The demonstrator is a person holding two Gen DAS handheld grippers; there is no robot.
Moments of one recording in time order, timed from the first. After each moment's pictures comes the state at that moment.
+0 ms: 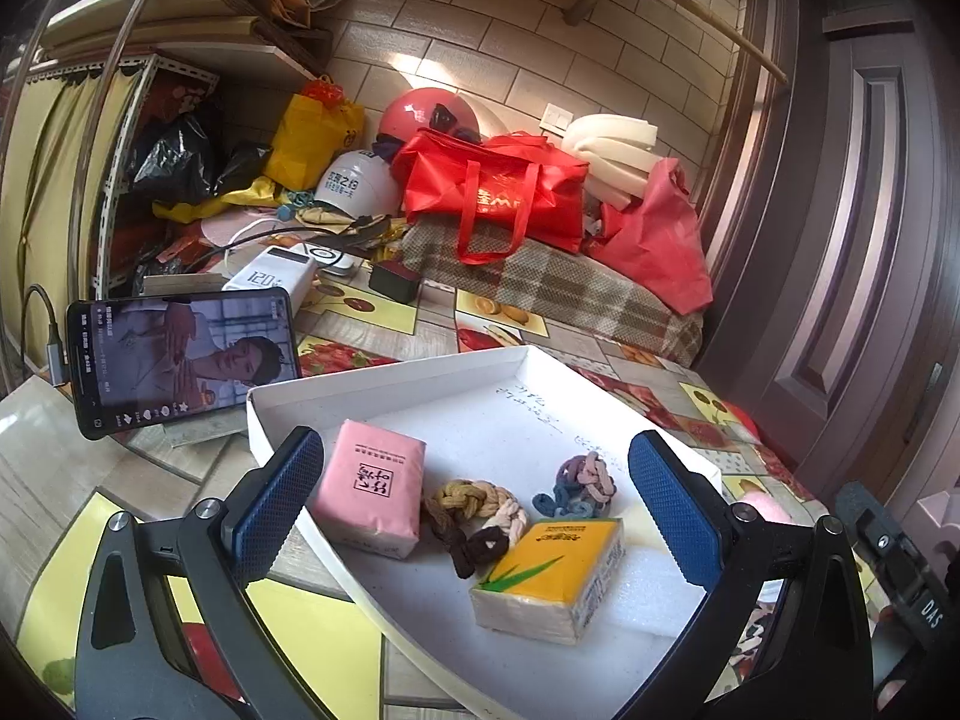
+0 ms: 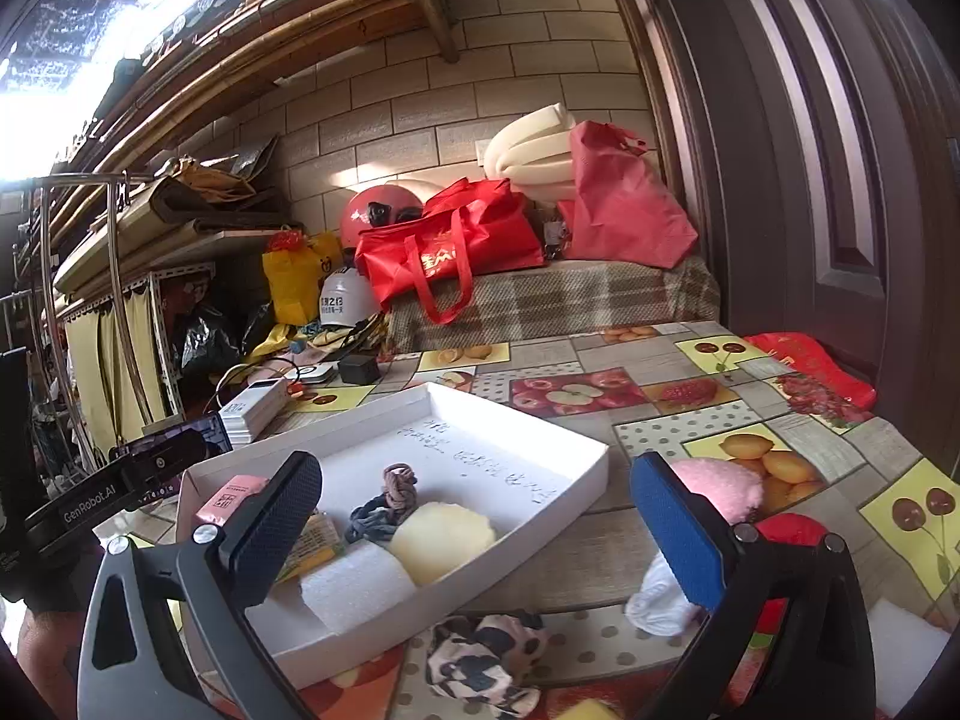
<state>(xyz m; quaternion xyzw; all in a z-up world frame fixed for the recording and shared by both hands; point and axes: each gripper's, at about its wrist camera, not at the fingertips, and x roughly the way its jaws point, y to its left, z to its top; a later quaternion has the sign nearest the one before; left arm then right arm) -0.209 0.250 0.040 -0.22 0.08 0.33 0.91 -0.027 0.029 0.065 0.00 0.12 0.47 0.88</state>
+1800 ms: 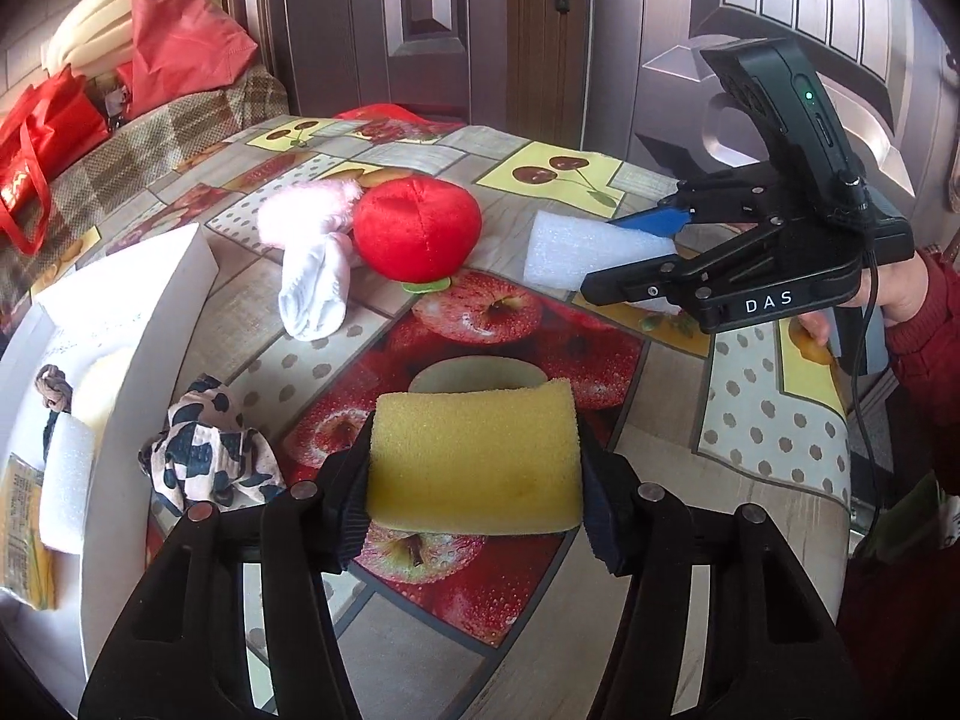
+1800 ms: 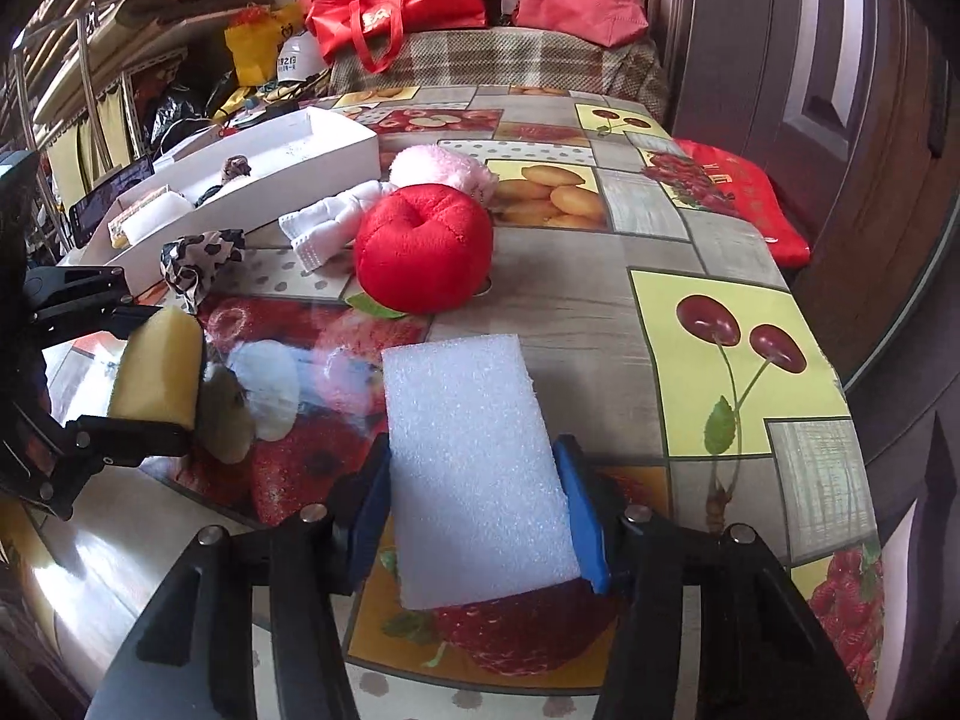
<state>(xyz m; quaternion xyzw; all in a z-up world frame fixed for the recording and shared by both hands) -0.067 0.037 0.019 0.04 0.37 -0.06 0.93 0.063 -0.104 0.009 -0.20 0.33 0.45 0.80</state>
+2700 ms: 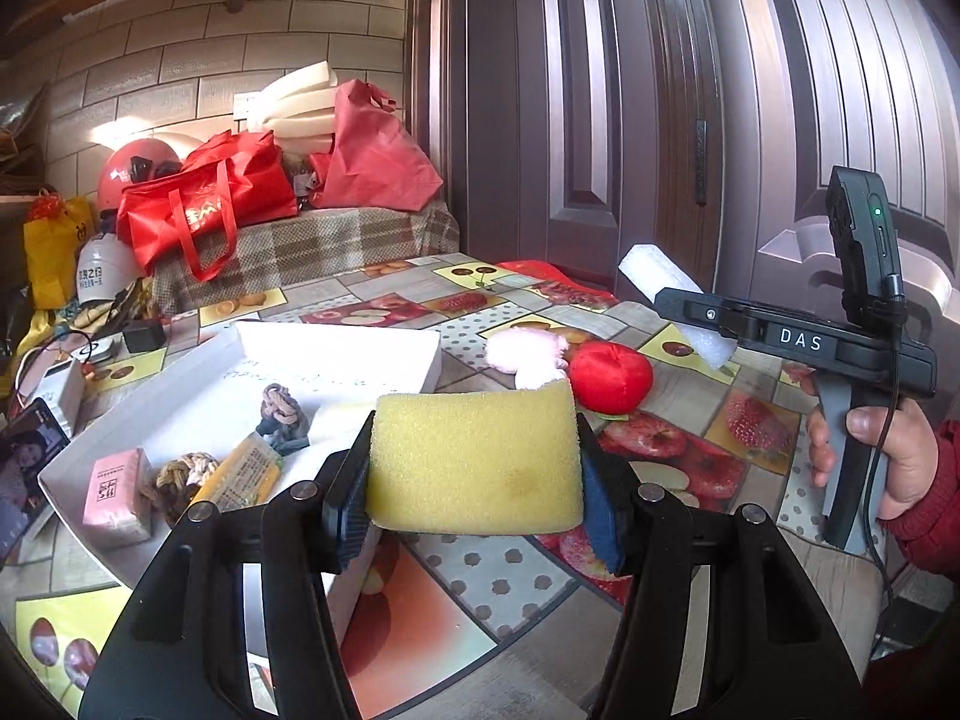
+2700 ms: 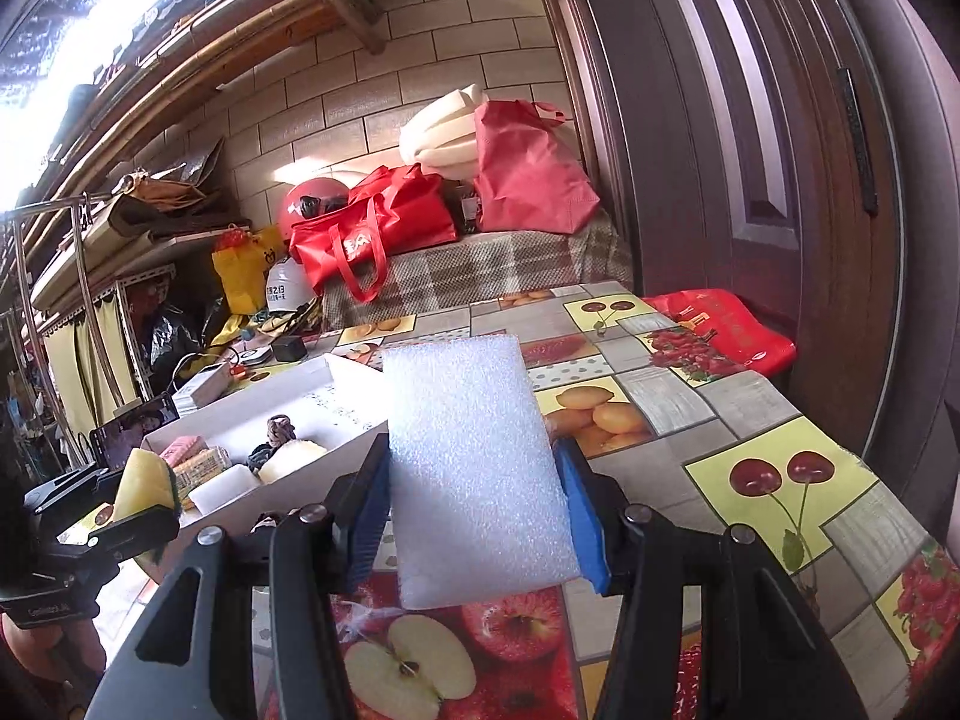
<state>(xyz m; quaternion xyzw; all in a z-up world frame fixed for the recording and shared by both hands) -0.159 0.109 0.055 -0.01 0.17 0.10 0.98 0.022 -0.069 0.059 0.00 0.17 0.45 0.88</state>
